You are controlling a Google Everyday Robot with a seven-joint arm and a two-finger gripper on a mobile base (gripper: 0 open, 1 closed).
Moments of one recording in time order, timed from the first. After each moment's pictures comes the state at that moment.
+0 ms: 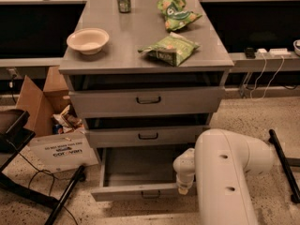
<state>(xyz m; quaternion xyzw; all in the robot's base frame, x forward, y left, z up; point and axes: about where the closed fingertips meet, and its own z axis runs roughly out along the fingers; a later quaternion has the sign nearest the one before) 0.526 -0.189 0.153 0.60 -0.80 -0.01 0.05</state>
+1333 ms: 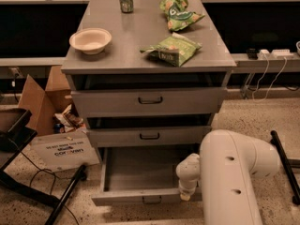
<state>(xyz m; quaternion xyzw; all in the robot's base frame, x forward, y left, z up) 0.494 -0.191 0.151 0.58 -0.81 -0.03 0.06</state>
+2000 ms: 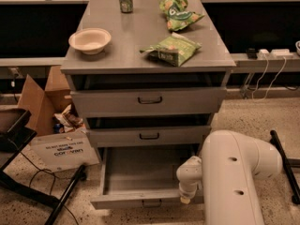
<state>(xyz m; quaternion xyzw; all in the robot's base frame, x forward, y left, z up) 0.478 -0.190 0.149 0.57 -0.82 -0.03 0.06</state>
